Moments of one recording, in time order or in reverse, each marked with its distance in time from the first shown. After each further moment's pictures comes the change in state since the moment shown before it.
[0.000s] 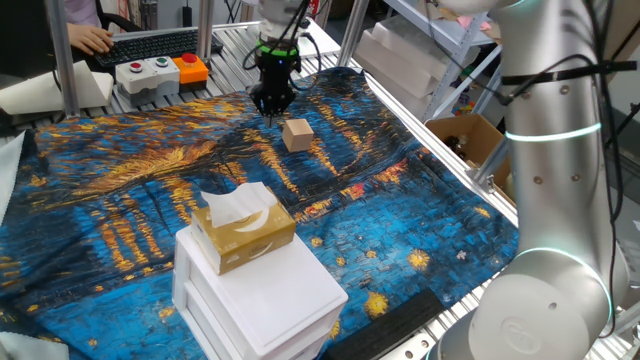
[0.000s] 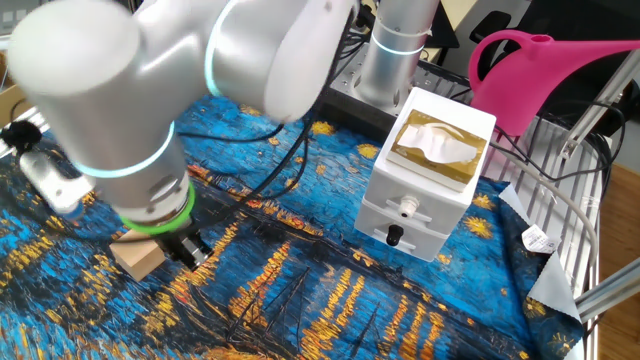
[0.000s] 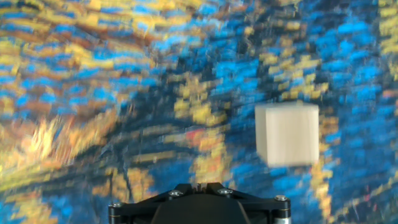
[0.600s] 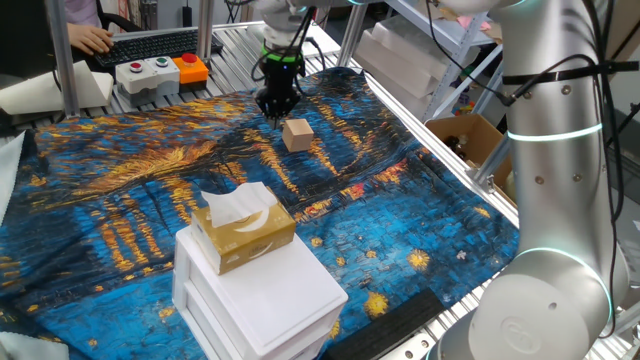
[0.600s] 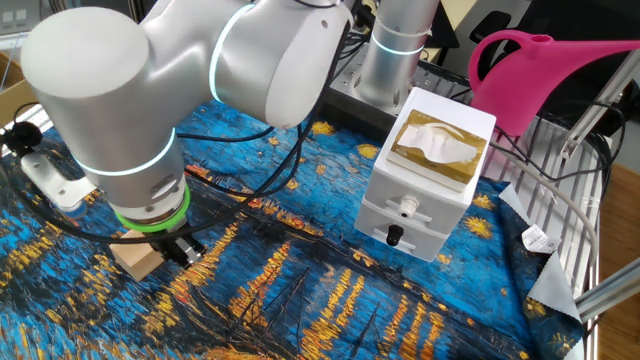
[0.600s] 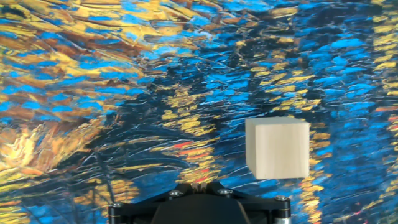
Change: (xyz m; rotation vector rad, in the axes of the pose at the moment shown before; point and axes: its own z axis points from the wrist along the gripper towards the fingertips) arm -0.008 -0.016 0.010 0.029 -0.051 -0.043
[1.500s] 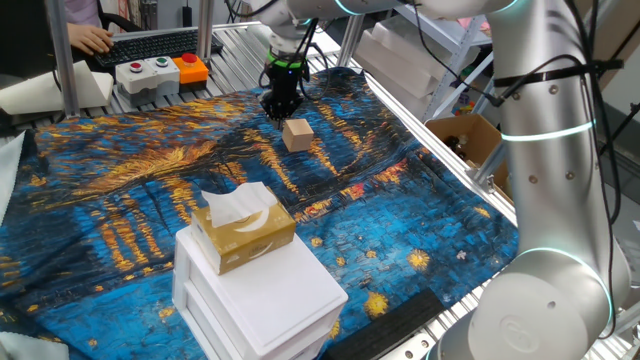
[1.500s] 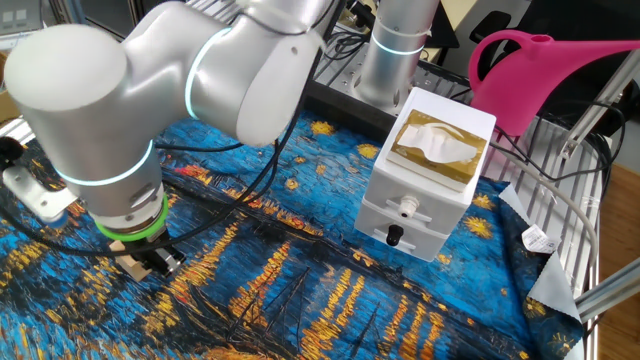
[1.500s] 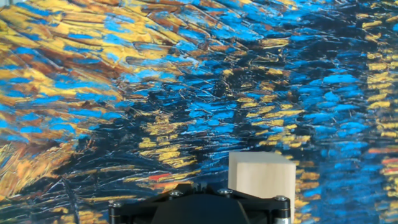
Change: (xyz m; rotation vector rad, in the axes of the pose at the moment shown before) arm -0.024 -0.019 0.027 -0.004 -0.023 -0.038
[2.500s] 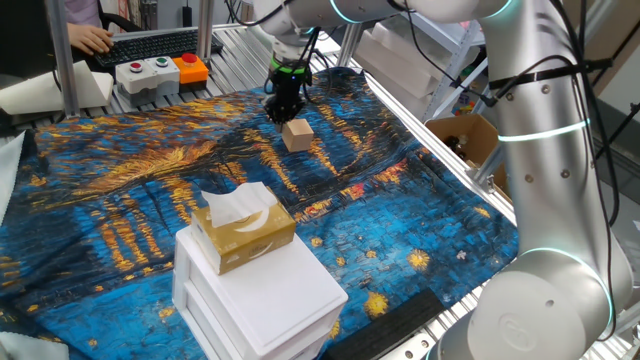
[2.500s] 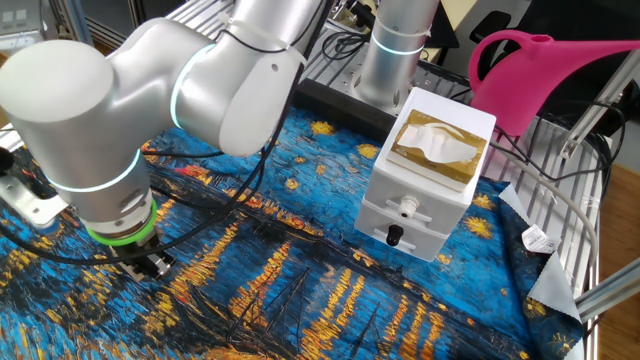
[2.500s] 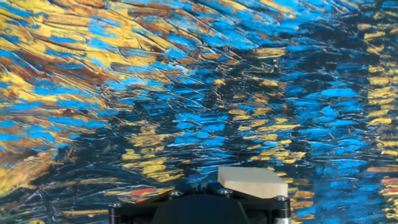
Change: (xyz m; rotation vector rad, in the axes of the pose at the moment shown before) arm -0.009 -0.017 0.019 -0.004 -0.010 -0.031
